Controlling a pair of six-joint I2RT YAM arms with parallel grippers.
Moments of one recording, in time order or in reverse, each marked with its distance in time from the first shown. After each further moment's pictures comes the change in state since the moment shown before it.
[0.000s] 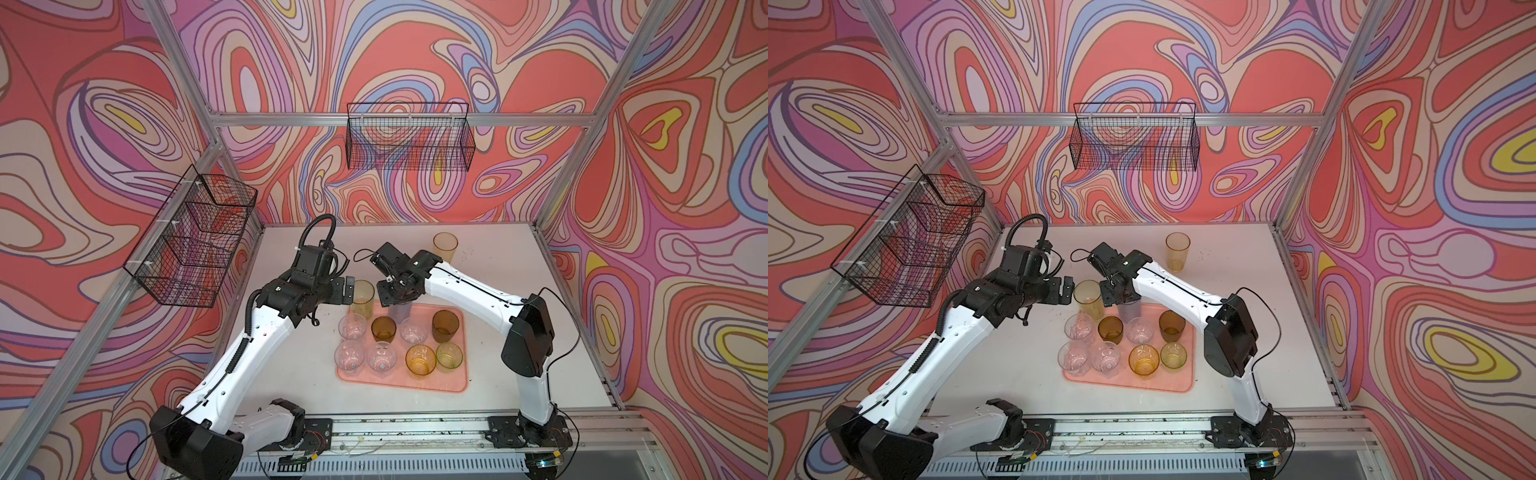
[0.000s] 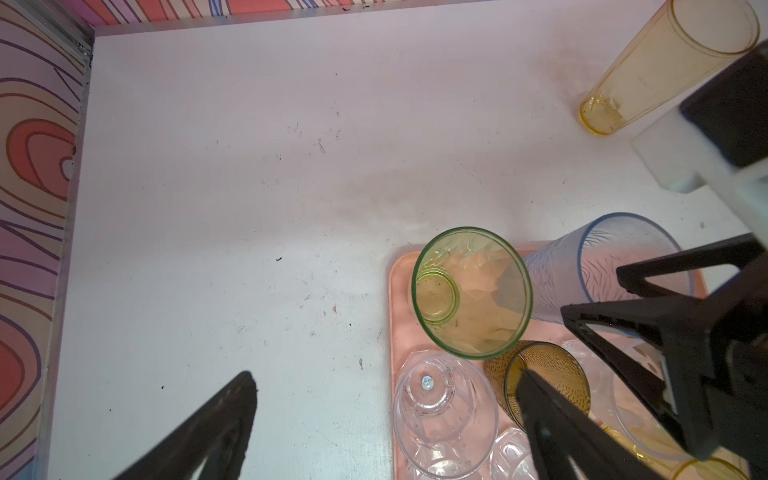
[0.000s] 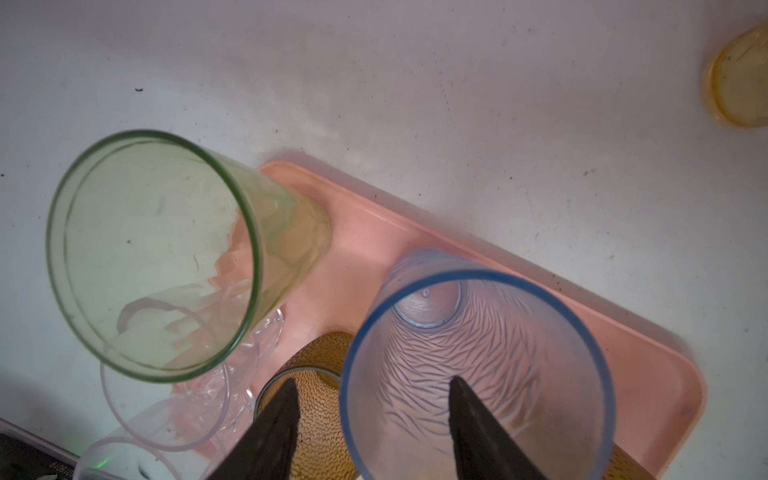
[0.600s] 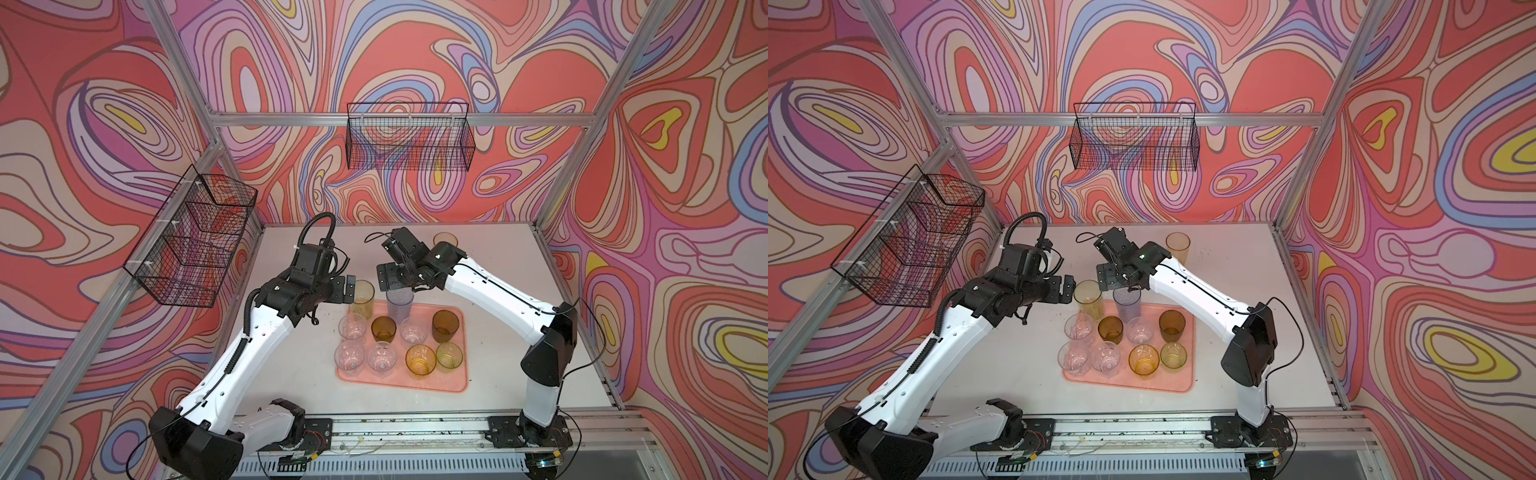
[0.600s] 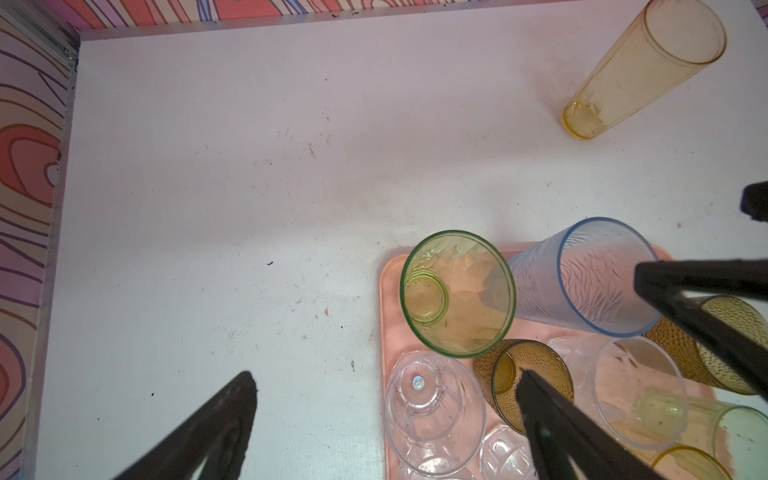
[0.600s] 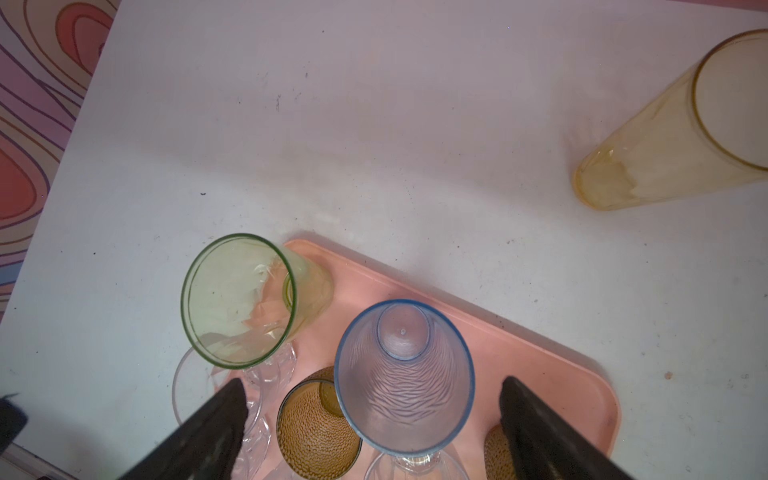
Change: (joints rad) left arm 0.000 0.001 0.029 -0.005 0.027 -0.001; right arm -0.040 -0.124 0.027 0.053 0.109 -0.013
